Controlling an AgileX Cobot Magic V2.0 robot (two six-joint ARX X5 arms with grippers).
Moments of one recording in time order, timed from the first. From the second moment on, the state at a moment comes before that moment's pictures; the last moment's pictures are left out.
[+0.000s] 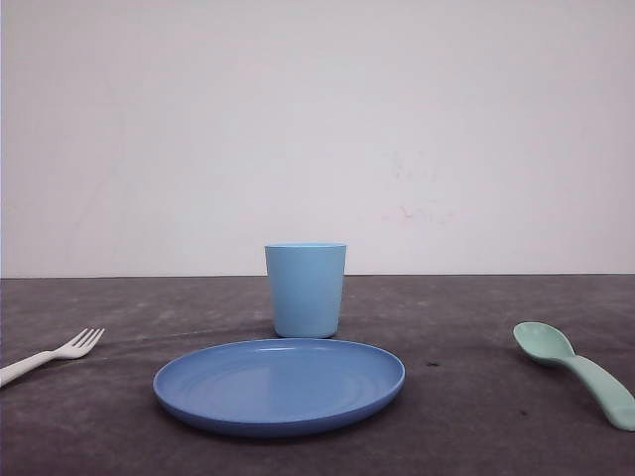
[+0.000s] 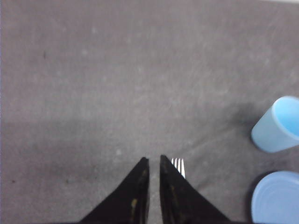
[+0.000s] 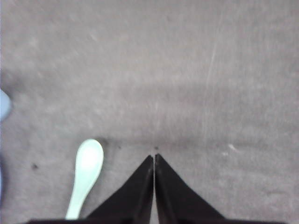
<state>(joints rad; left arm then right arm) -0.06 0.87 0.93 -0.69 0.12 -0.05 0.05 0.92 0.87 -0.73 -0.10 0.10</state>
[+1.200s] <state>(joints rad) -0.26 1.09 0.82 -0.65 0.12 -0.13 0.05 0.99 0.87 -0.73 -0.08 0.07</state>
